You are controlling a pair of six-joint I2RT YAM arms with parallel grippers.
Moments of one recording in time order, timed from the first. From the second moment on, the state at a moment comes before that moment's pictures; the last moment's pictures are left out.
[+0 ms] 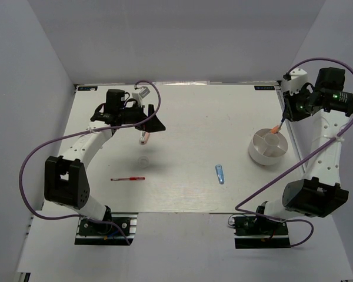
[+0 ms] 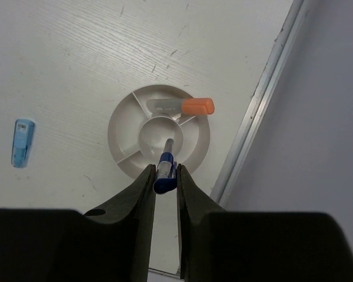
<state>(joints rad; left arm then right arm) -0.23 1.53 1.19 -0.31 0.81 -0.13 -0.26 1.44 1.75 -1.20 -0.34 -0.62</state>
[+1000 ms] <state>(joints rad) -0.14 1.44 1.09 -1.07 0.65 0.92 -0.30 1.48 1.59 -1.16 -0.42 -0.60</state>
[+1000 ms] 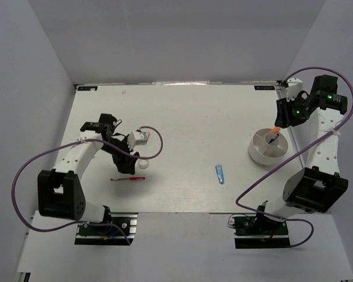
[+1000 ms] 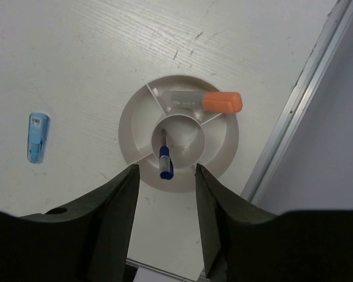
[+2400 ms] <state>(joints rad) -0.15 1.14 0.72 -0.77 0.57 0.93 -0.19 1.49 1.86 -1.24 -0.75 -0.48</state>
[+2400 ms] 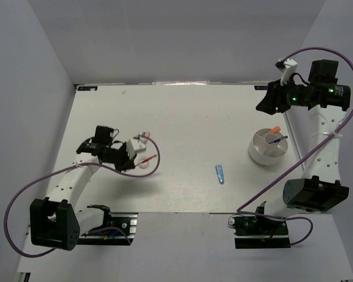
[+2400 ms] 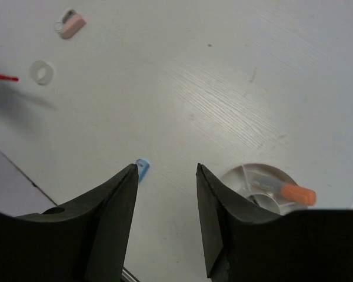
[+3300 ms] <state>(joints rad) -0.31 1.37 0.99 0.01 1.24 -0.39 0.39 1.73 1.89 -1.11 -1.11 -0.22</state>
